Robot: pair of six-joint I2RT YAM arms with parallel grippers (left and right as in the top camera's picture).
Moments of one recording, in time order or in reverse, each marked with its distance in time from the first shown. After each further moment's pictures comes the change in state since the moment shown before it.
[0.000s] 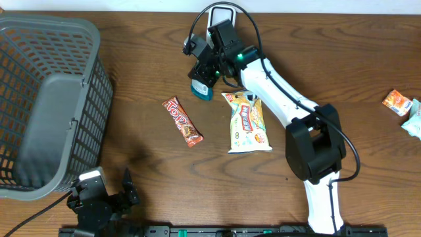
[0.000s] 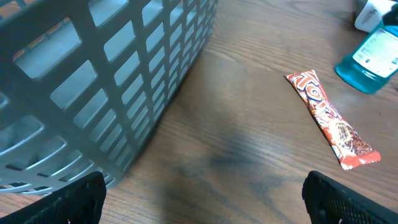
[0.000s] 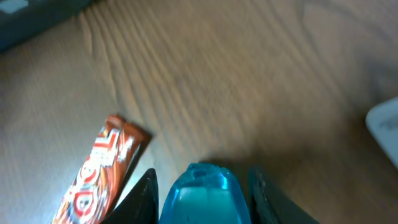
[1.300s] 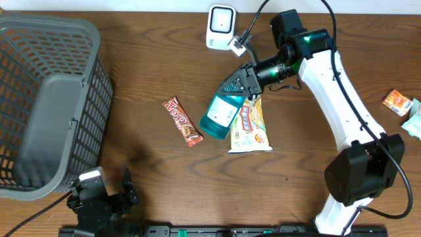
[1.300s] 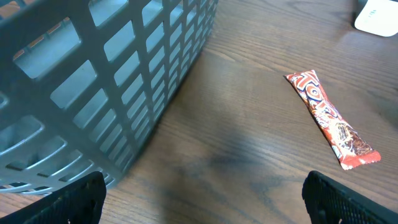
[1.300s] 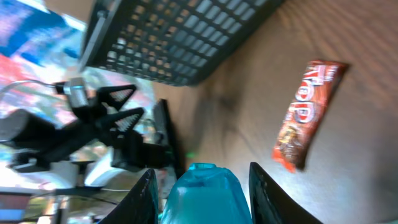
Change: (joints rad) left arm 0.000 0.000 0.000 0.000 0.000 0.000; right arm -0.224 -0.287 -0.040 -0.652 -0.757 -0.035
